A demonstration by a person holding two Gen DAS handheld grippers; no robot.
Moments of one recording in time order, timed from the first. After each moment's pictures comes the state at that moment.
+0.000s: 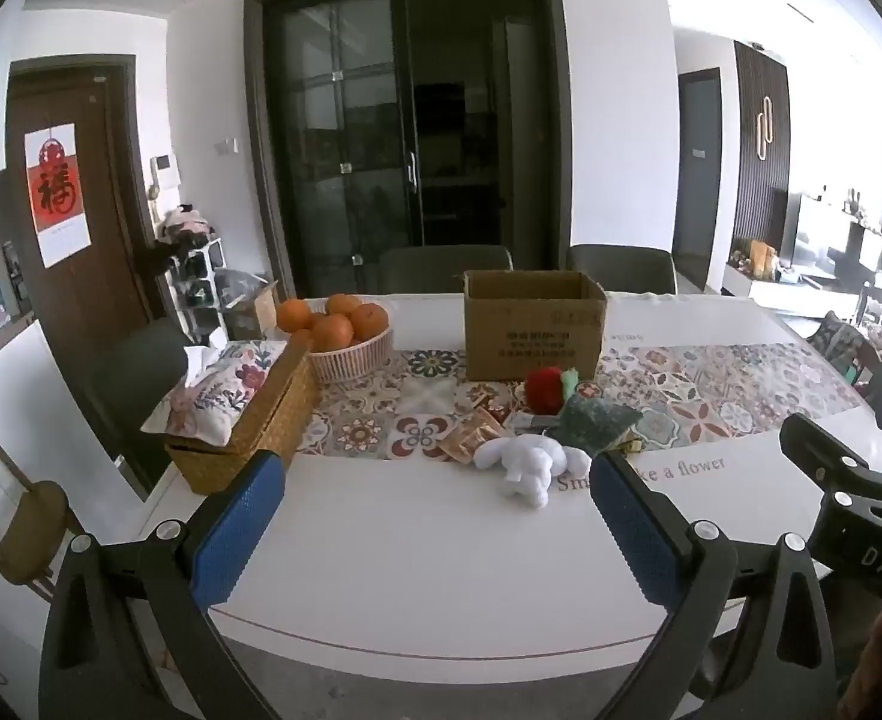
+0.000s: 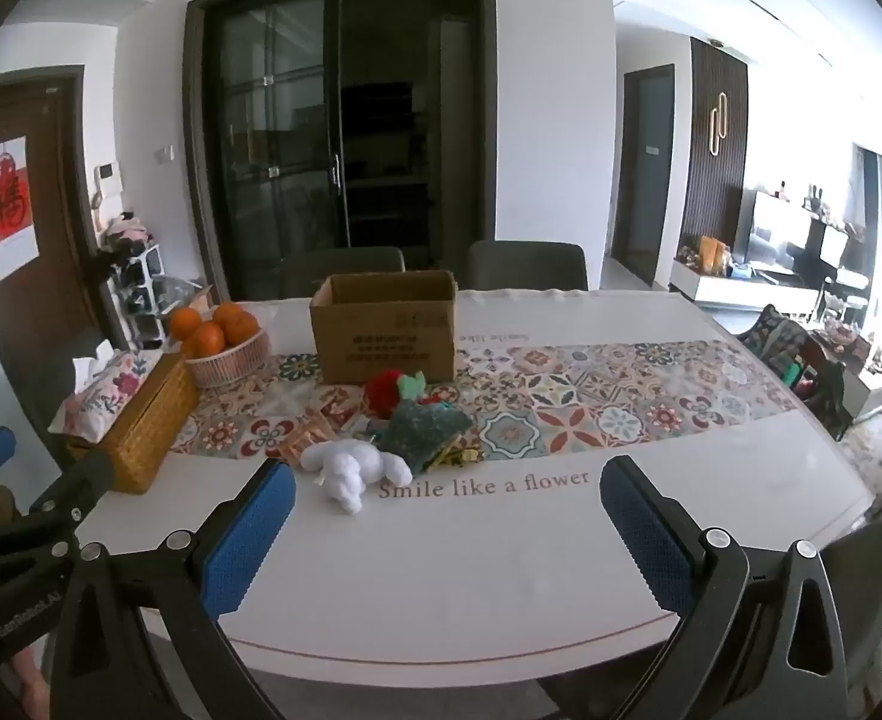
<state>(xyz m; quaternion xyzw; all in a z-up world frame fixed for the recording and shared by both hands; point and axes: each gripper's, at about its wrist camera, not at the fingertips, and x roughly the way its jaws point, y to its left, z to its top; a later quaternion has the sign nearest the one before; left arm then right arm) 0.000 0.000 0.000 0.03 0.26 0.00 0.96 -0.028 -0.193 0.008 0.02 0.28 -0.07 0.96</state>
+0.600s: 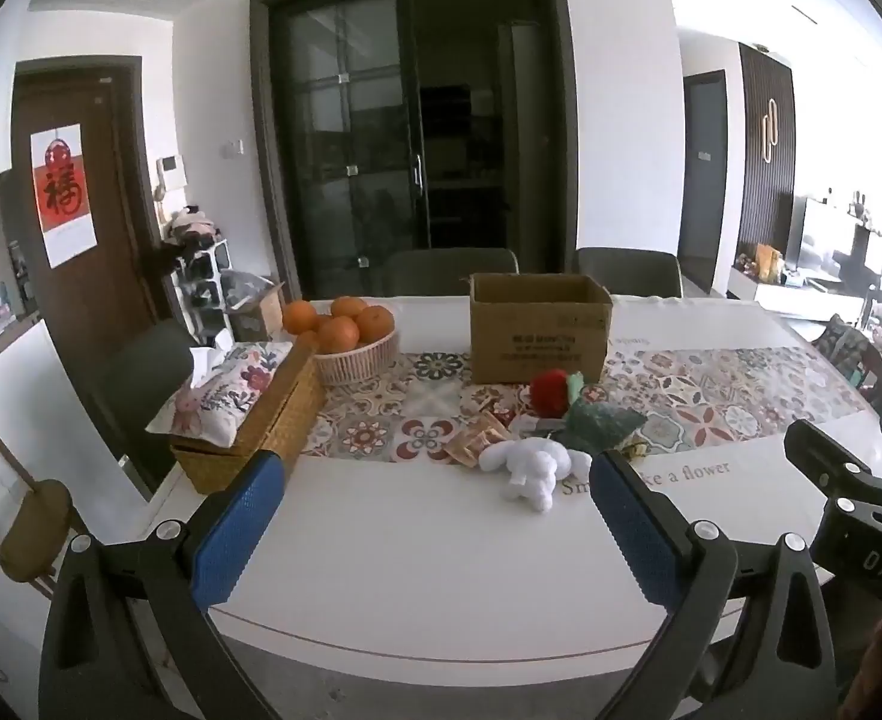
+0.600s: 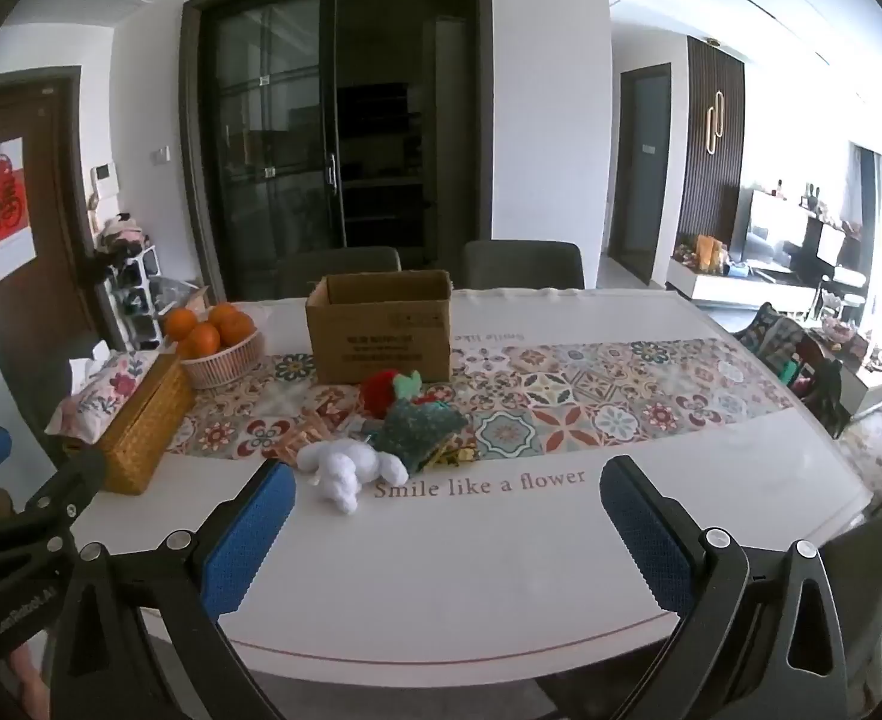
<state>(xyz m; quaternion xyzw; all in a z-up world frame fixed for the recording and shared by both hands) -0.001 -0.001 -0.001 0.03 0.26 0.00 0.96 -0.028 -0.195 0.007 0.03 0.28 -0.07 0.96</state>
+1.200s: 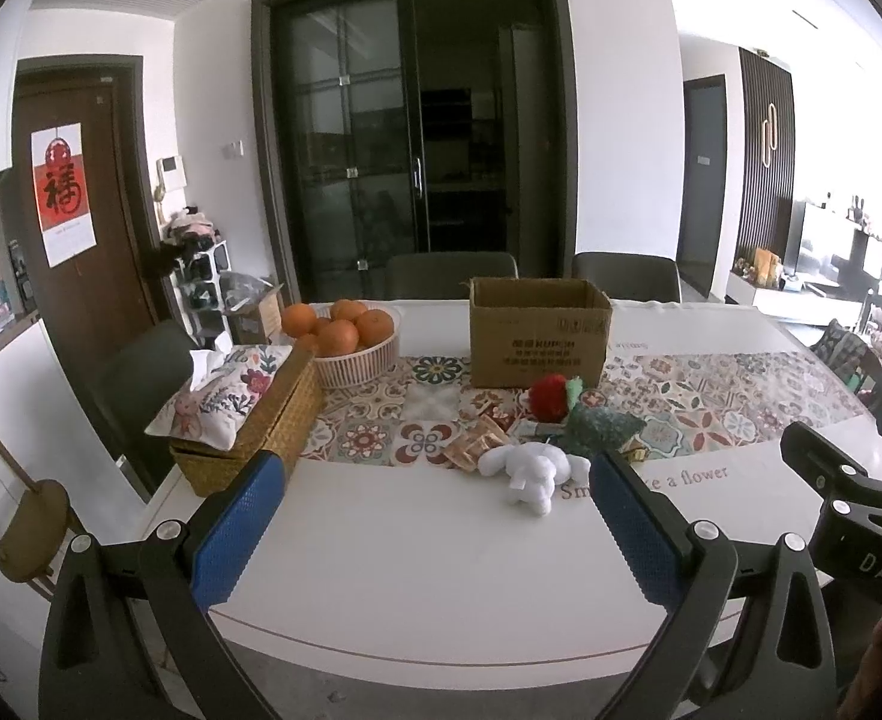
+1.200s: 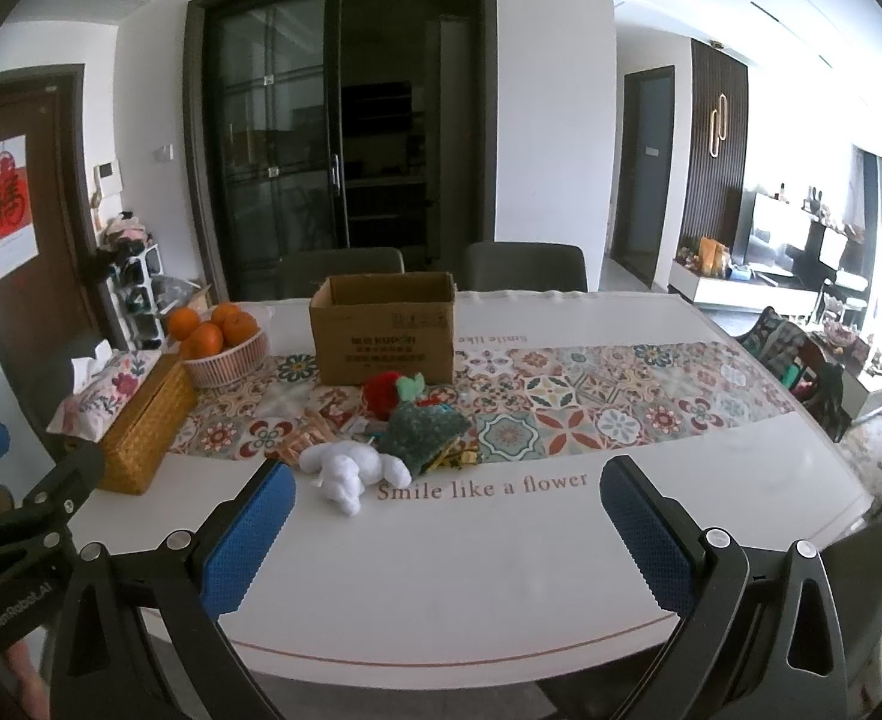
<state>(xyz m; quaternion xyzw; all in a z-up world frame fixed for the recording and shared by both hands) 0.000 -0.004 0.004 0.03 0.26 0.00 0.97 -0.029 -0.195 0.007 0.03 0.28 -0.07 0.96</state>
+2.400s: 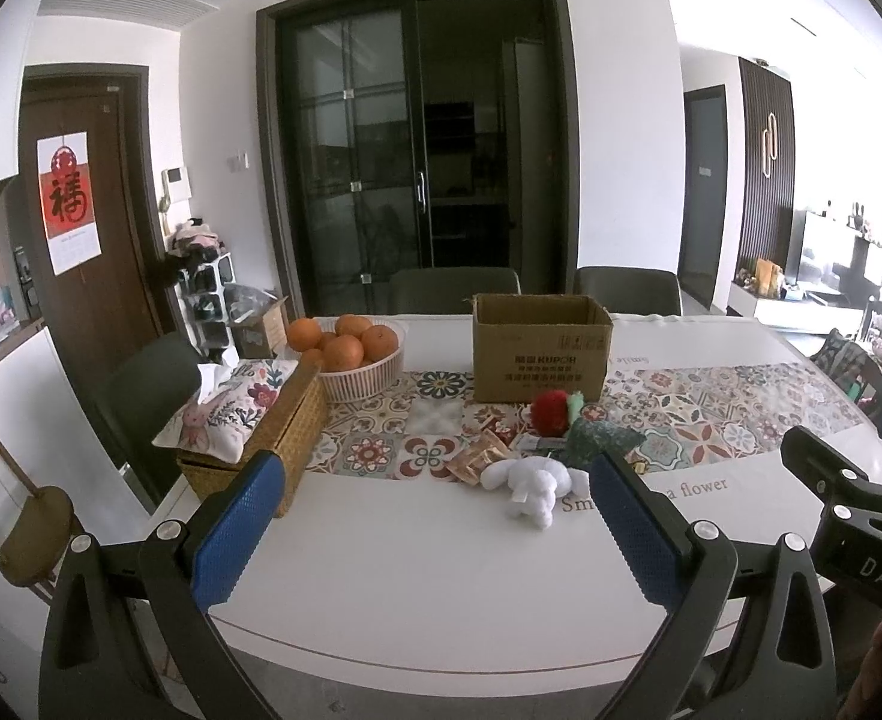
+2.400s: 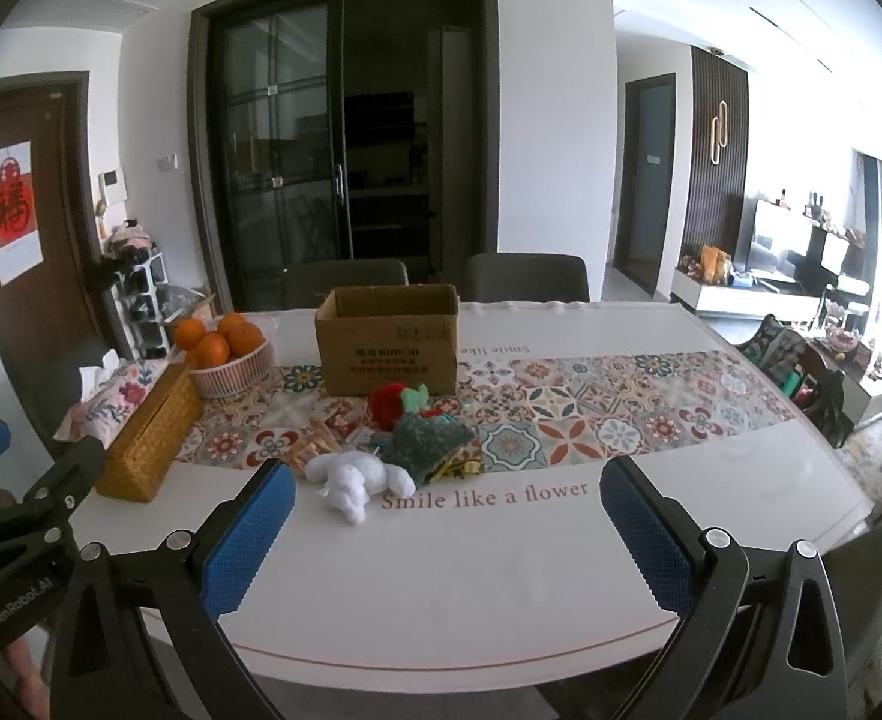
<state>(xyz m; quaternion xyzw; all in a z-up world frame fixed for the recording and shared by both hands) 0.004 0.000 0.020 0.03 0.25 0.00 0.97 -0.027 -0.186 0.018 0.02 0.27 -0.06 0.96</state>
